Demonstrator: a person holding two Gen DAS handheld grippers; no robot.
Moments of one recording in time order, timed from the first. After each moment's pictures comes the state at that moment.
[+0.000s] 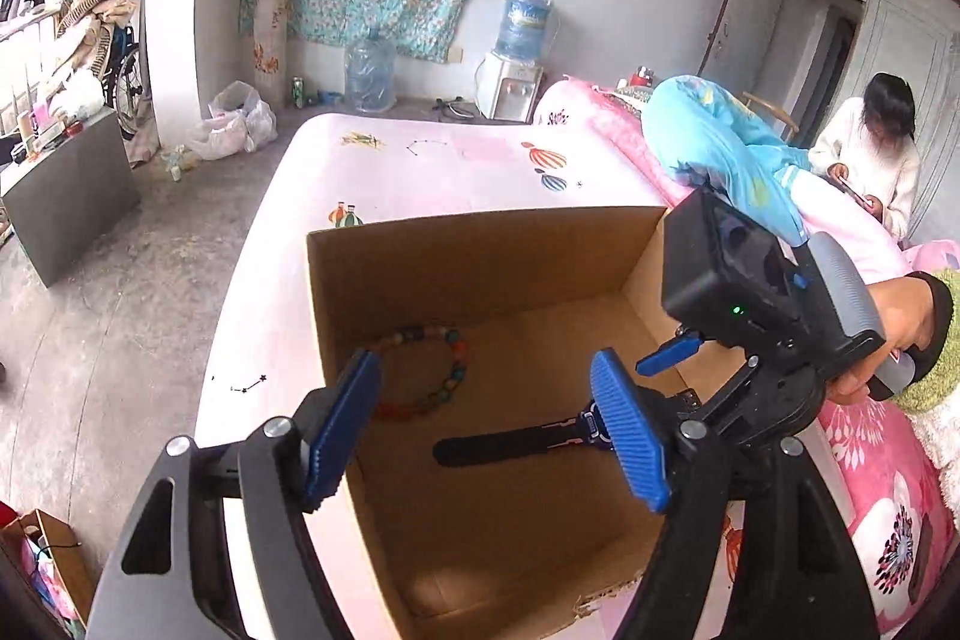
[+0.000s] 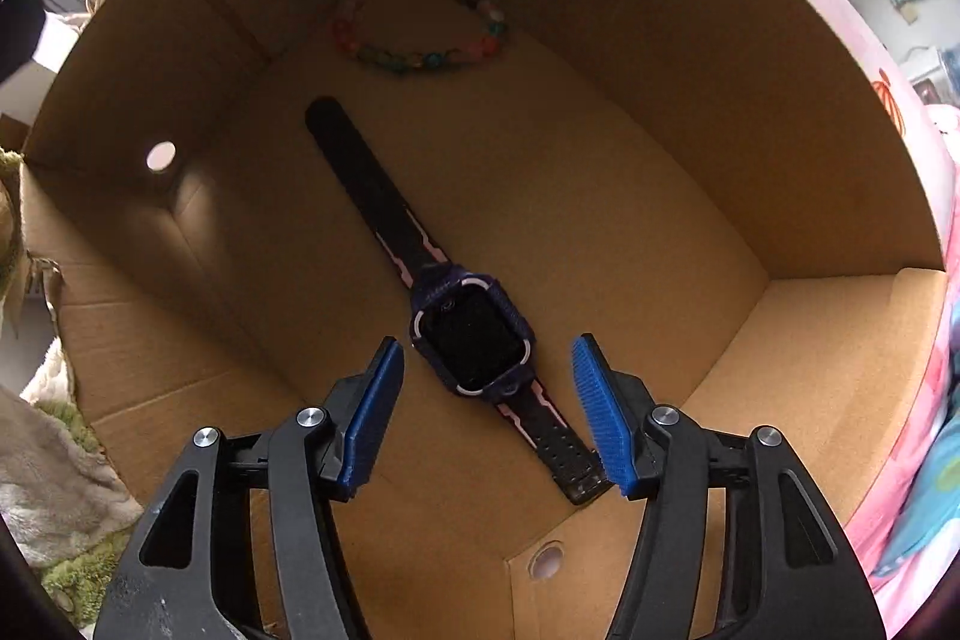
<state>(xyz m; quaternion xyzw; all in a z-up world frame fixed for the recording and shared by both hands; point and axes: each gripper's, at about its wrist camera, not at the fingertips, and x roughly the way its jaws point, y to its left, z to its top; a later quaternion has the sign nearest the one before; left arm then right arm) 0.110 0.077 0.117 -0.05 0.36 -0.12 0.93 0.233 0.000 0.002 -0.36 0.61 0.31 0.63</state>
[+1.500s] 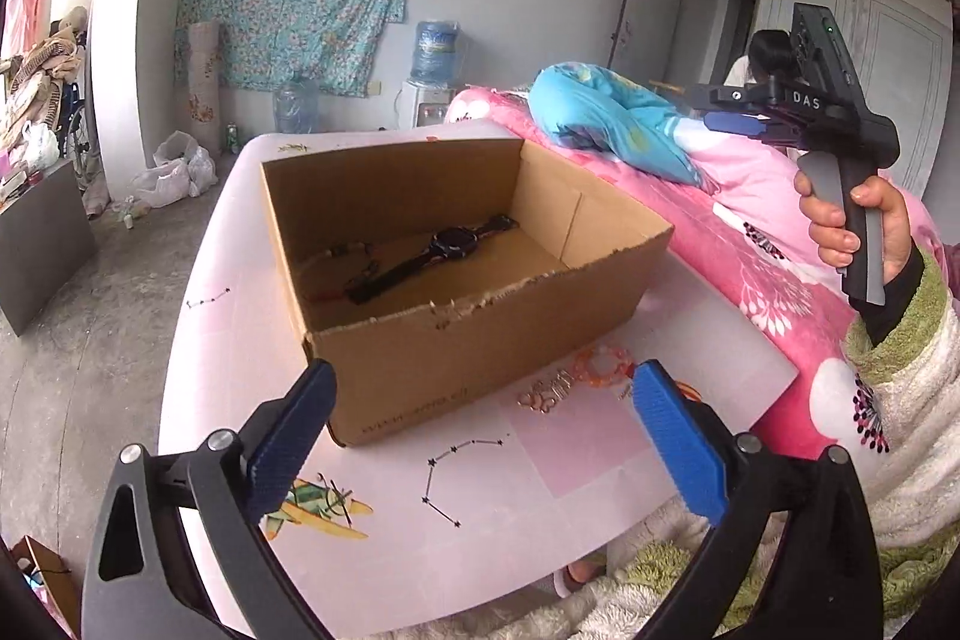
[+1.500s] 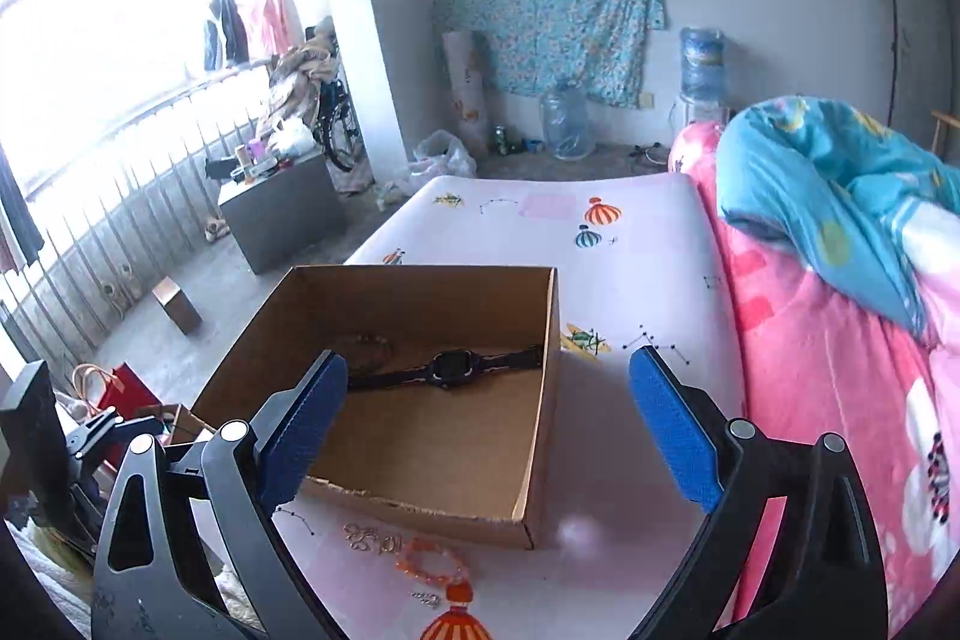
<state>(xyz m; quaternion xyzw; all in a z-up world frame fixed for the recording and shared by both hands) -0.032 0.059 0.089 0.00 0.32 -0.22 0.92 0.095 -0.208 0.144 0.06 0.32 0.19 0.93</state>
